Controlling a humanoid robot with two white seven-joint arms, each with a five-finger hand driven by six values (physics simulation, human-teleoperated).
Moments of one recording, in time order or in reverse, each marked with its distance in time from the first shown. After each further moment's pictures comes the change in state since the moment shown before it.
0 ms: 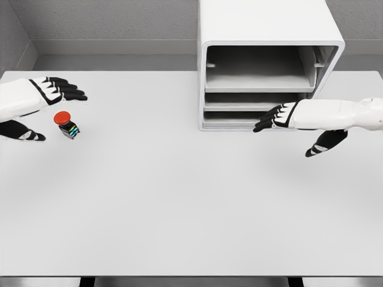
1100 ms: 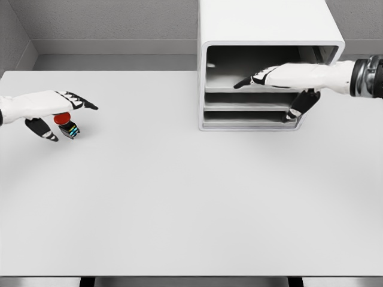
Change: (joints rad) left arm -0.321 -0.240 -0.329 0.477 -0.217 -0.001 -0.086; right arm -0.155 0.169 0.057 0.083 -0.008 0.291 0.000
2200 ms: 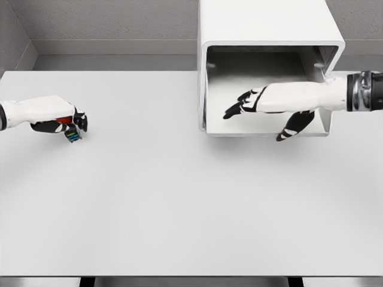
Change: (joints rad) left arm 0.000 -0.004 -0.031 0.014 0.029 0.000 0.000; right arm -0.041 -0.031 0.105 -0.036 -0.023 -0.230 0.001
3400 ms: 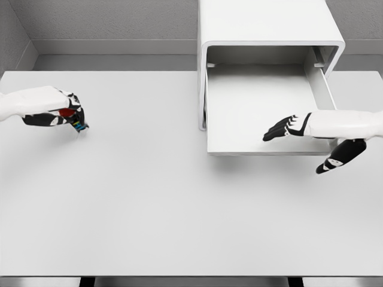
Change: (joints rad) left arm 0.009 0.100 0.003 -0.149 0.164 0.001 0.002; right arm 0.101 -0.287 0.015 -0.140 -0.207 -0.061 -0.027
